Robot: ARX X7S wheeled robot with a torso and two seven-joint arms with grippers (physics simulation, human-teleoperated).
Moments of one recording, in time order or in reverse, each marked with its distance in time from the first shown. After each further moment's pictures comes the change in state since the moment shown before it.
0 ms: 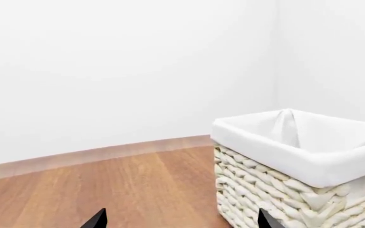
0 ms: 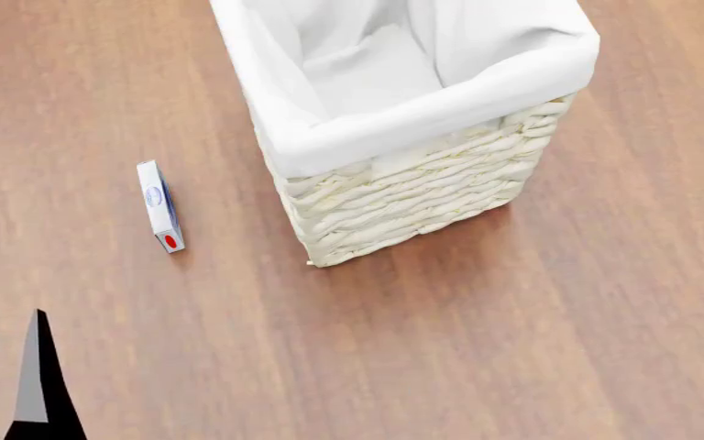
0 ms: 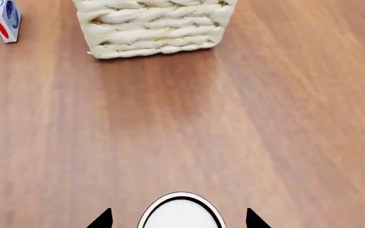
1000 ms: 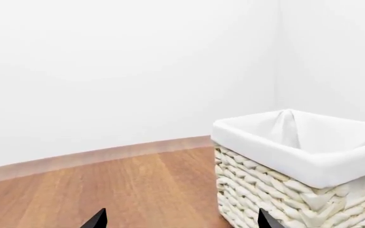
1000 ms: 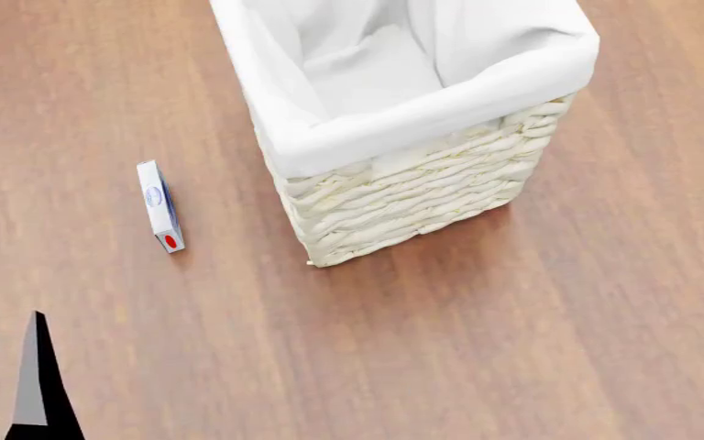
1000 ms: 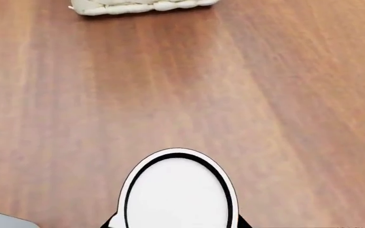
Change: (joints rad) left arm 0.004 -0.011 0.011 0.015 0.009 -0.009 -0.020; right arm -0.034 -0.059 -0.019 0.176 -0.036 -0.086 -0.073
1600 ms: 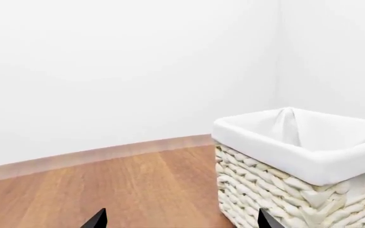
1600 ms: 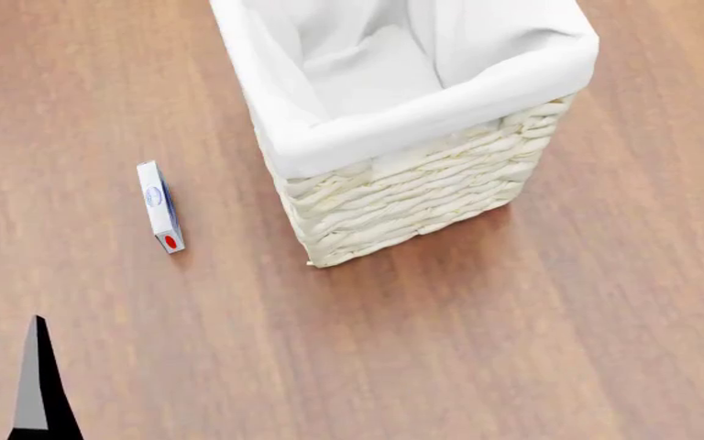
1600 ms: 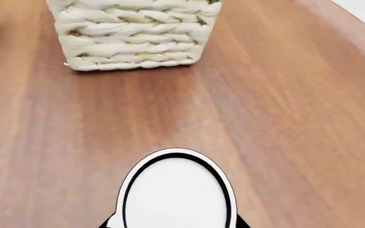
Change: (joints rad) left arm 0.008 -0.007 0.006 -0.001 0.004 0.004 -0.011; right arm 0.013 0.056 0.013 -0.090 -0.095 0.002 0.063
